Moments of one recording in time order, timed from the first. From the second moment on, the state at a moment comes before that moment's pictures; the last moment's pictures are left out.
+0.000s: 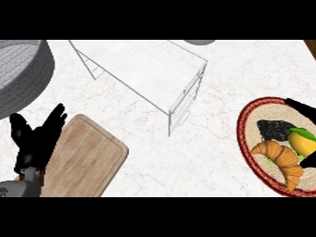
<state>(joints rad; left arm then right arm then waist) -0.06 0.30 -0.03 -1.39 0.25 0.10 0.26 -0.23 -0.69 0.07 -1.11 0.54 0.28 -0.23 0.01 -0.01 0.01</state>
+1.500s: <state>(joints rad) -0.09 0.28 -0.03 -1.40 0.21 0.08 0.29 -0.40 -0.14 0.13 -1.30 0.74 0.09 0.31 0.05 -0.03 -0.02</state>
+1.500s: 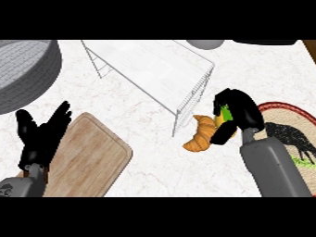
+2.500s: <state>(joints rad) -0.14 0.26 -0.06 -1.36 0.20 0.06 0.33 -1.09 -0.01 0.25 -1.33 1.20 -0.08 1.17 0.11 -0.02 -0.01</state>
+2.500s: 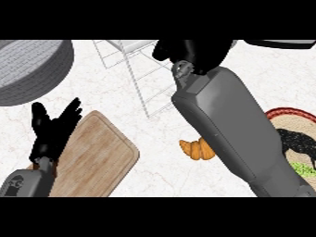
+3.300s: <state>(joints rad) -0.13 0.26 -0.05 -1.38 0.19 0.06 0.32 -1.58 -0.01 0.05 -0.96 1.23 0.00 1.24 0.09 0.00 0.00</state>
